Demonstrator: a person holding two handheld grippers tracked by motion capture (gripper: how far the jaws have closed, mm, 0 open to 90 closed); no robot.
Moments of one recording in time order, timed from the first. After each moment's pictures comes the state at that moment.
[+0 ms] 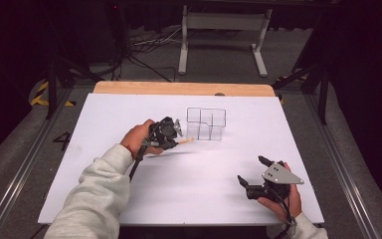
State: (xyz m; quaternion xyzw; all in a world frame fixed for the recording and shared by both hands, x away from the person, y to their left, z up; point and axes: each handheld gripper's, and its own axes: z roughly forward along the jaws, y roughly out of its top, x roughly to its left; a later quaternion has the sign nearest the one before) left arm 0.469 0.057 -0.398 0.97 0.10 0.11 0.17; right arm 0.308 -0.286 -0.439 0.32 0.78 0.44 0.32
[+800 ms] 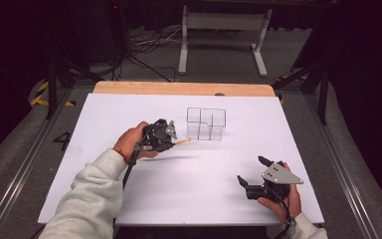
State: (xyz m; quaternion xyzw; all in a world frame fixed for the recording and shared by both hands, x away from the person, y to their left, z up) left arm 0.453 0.071 -0.392 0.97 0.10 0.13 0.19; right arm 0.308 -0.286 -0.440 0.32 0.78 0.44 0.32
